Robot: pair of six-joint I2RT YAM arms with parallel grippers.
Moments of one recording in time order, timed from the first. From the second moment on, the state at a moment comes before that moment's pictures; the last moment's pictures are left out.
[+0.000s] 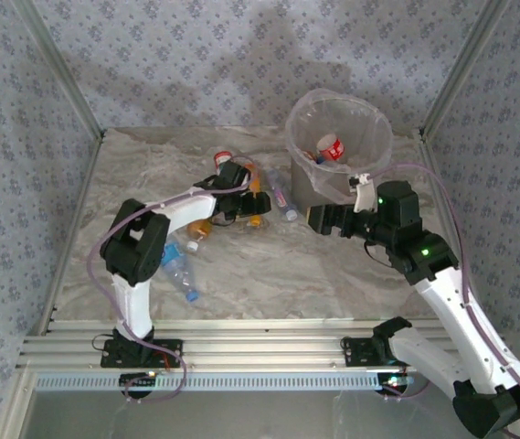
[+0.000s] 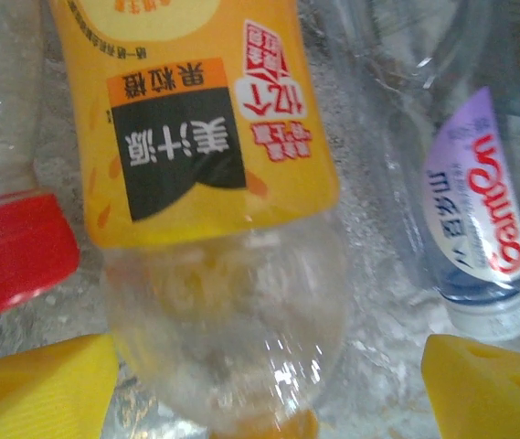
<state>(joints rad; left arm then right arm) -0.58 1.97 1.33 -0.32 0.17 -0.64 0.40 0.86 1.00 -0.62 -0.35 0.41</state>
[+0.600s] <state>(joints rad) -0.56 2.04 1.37 -0.29 0.17 -0.64 0.40 0.85 1.00 -0.69 -0.32 0.41</state>
